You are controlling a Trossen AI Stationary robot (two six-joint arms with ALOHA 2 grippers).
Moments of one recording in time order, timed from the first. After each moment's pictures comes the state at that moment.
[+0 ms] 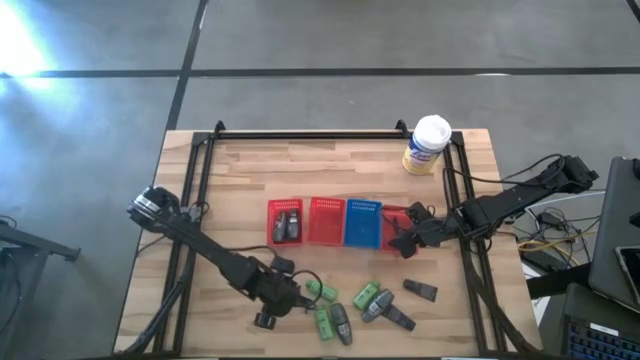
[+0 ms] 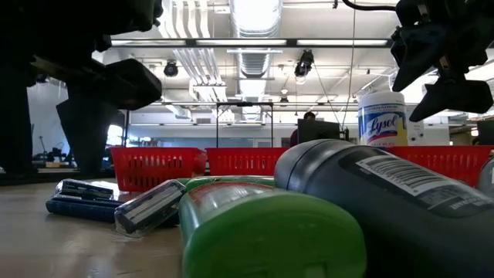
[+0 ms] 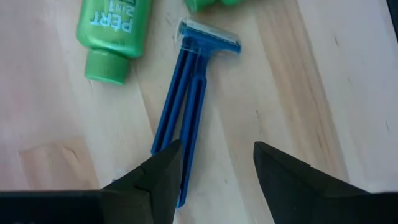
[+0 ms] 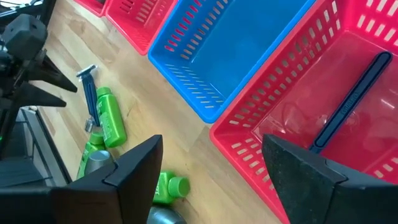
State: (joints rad) left arm -0.57 1.75 1.12 -0.49 -0.04 -0.30; right arm 0.37 0.96 0.57 -0.47 0.25 1.35
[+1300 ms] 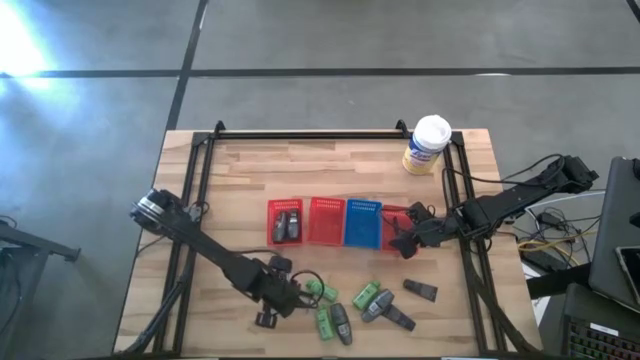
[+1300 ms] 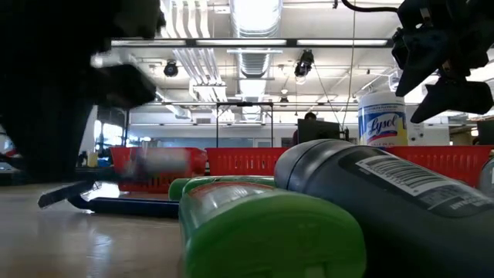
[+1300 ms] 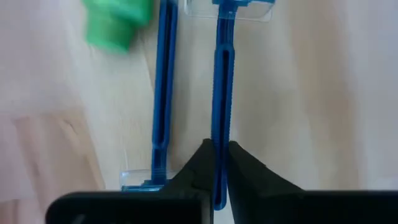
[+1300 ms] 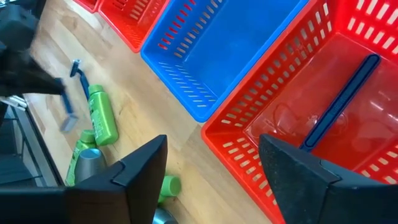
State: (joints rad) left arm -0.56 1.78 1.17 -0.59 -0.04 -0.37; right arm 0.37 0.96 0.57 -0.49 0.26 1.33
